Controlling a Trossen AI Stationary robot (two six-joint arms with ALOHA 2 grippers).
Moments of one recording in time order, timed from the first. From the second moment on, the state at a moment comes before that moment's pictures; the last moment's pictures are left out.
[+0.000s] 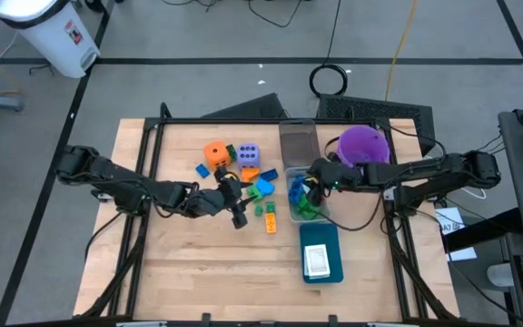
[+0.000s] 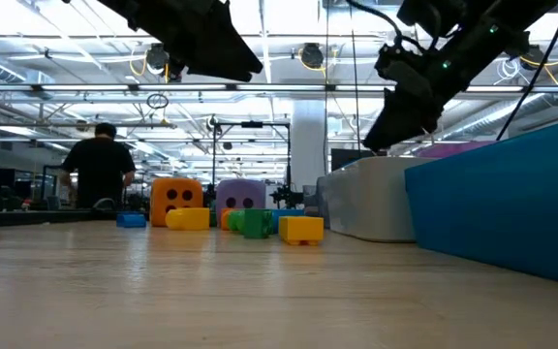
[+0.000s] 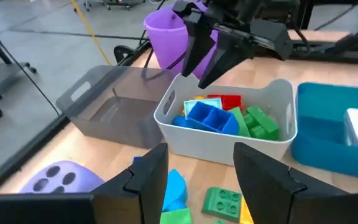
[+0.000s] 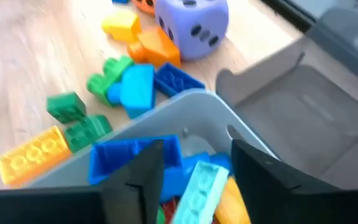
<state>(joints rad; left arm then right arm) -0.23 1.42 0.86 0.10 -0.60 -0.19 -0.07 1.21 0.66 -0.15 0.31 0.32</state>
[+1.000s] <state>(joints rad) 0.01 1.77 0.86 0.11 -0.19 -0.39 -0.06 1.21 0.66 -0.10 0.31 0.30</state>
